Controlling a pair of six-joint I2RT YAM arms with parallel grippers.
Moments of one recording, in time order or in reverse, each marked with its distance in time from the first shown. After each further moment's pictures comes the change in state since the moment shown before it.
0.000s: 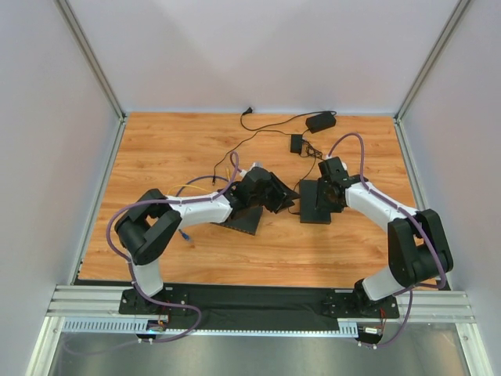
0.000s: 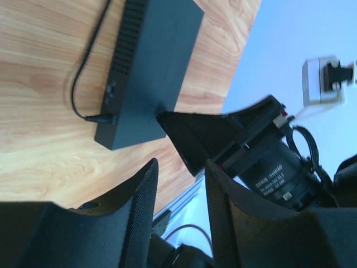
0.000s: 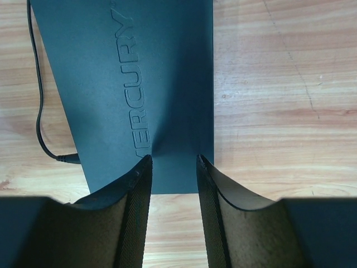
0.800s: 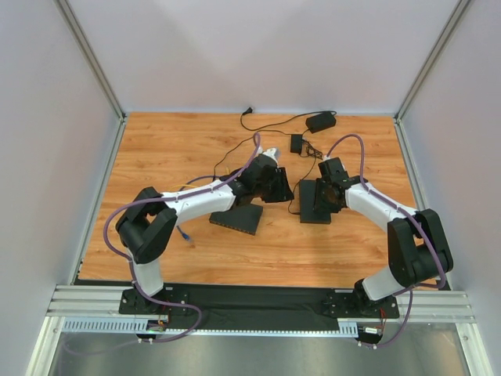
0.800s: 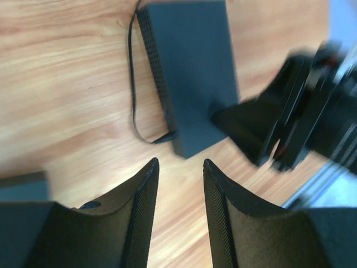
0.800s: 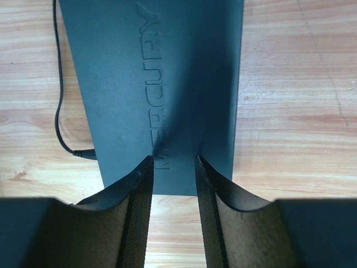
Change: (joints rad) left arm 0.017 0.015 0.141 -0.208 -0.028 0.566; right arm -0.002 0.000 -0.022 0.041 -0.067 0.001
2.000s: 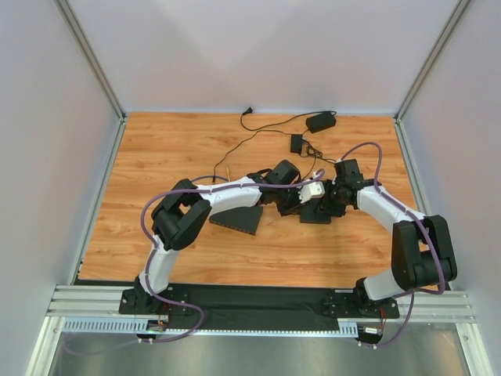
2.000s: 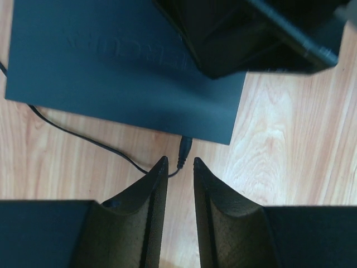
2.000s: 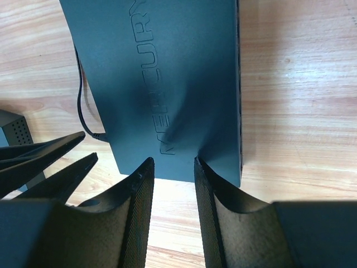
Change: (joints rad) left arm -0.055 0.282 0.274 -0.228 0.282 1.281; right arm -0.130 -0.040 -0.055 0.016 -0.250 0.062
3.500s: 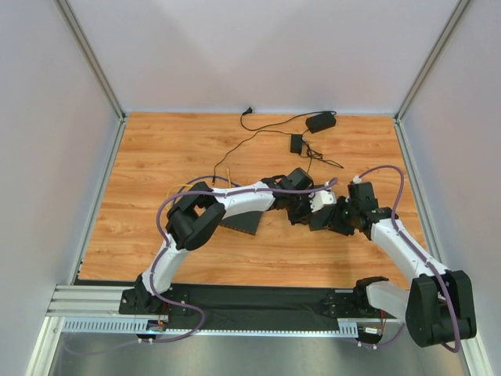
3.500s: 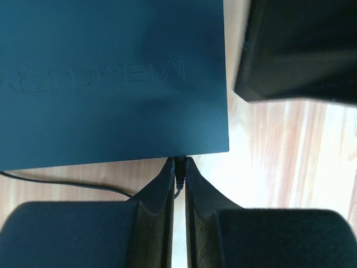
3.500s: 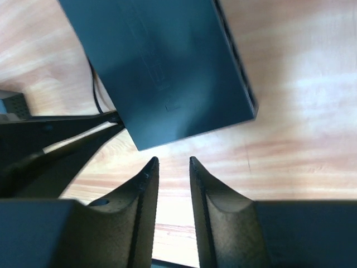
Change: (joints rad) left arm -0.060 0.112 0.121 -0.059 0.074 -0.017; right arm -0.023 -0.347 -0.222 -0.016 0.028 0.103
